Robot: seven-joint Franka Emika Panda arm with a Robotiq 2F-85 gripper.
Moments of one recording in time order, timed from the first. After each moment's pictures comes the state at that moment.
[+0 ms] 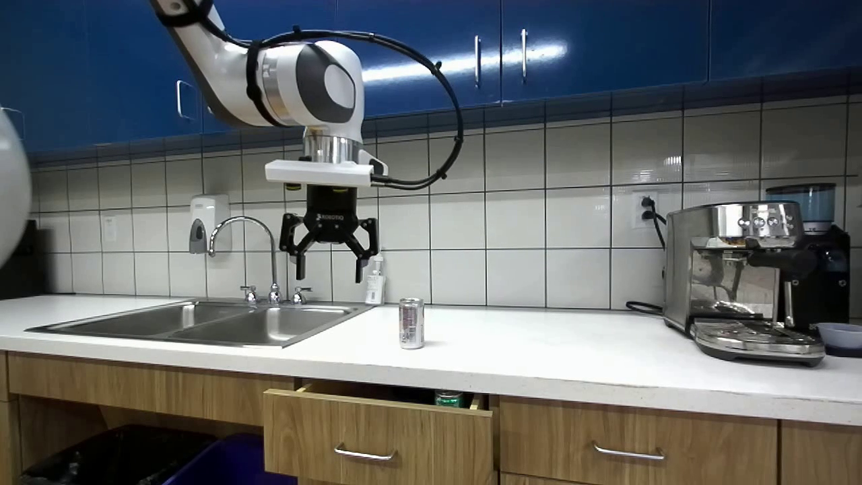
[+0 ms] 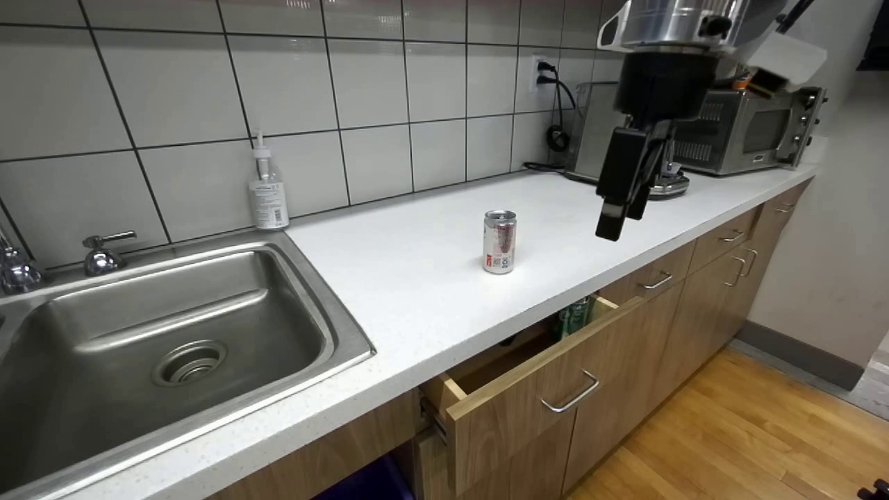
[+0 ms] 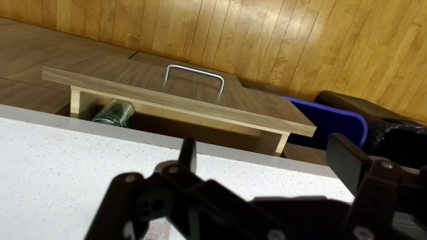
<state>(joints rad) 0.09 -0.20 -0.10 -2.37 0.07 2.22 -0.32</state>
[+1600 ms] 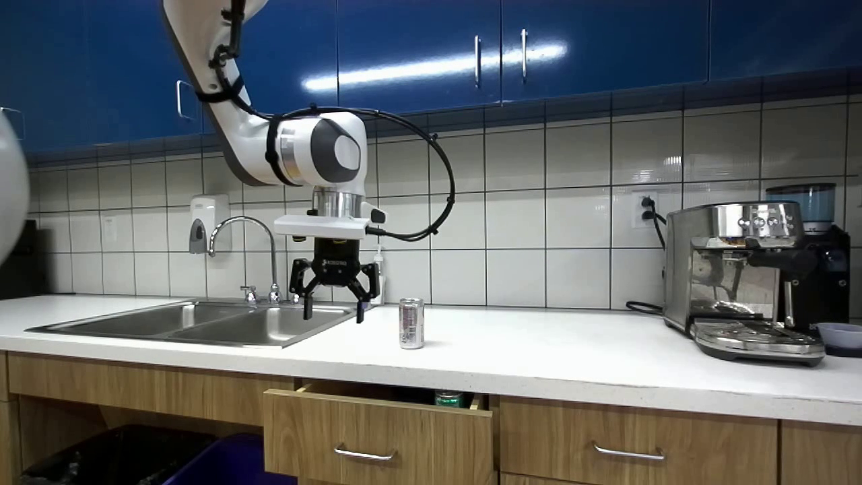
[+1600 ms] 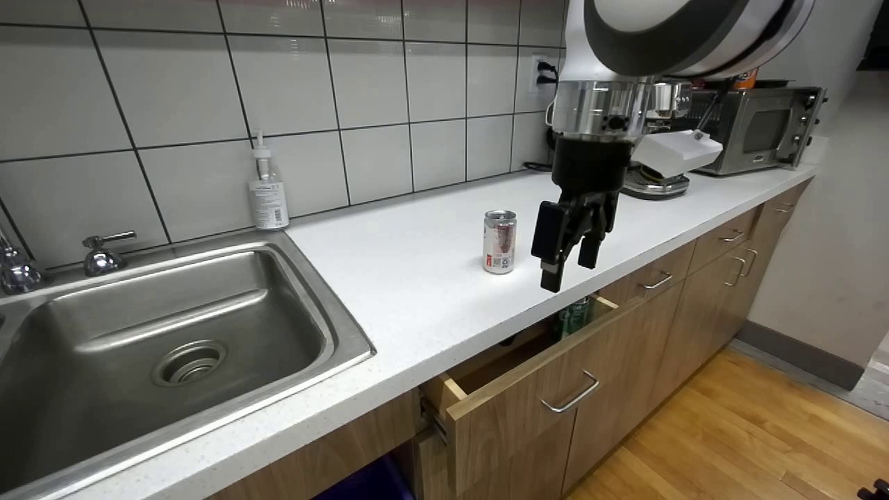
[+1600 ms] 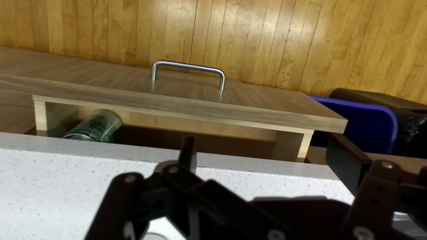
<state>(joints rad) 0.09 0.05 -0.05 -2.26 0.08 2.32 -0.21</state>
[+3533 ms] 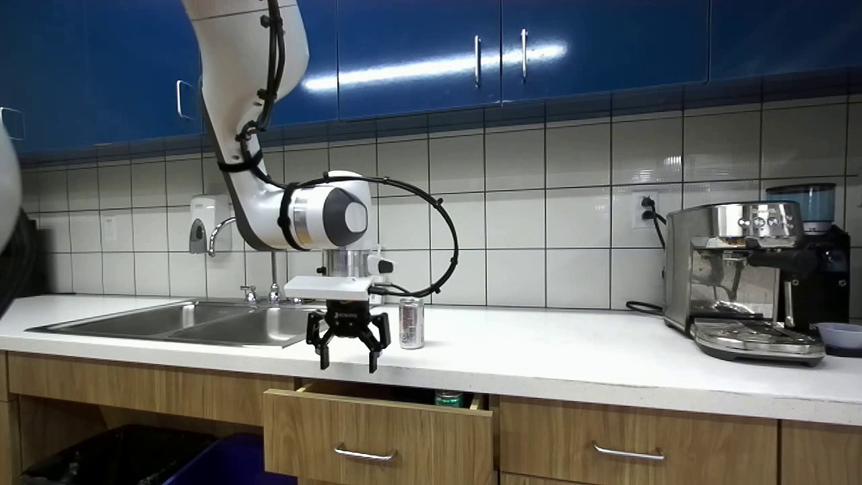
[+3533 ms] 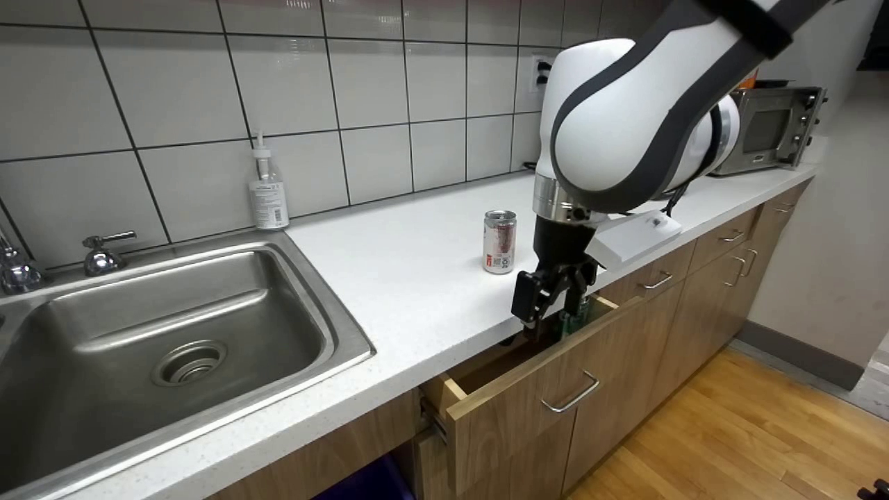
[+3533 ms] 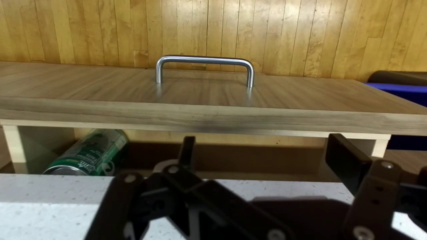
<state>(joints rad) 0.06 0.28 -0.03 -2.24 0.02 2.54 -0.08</state>
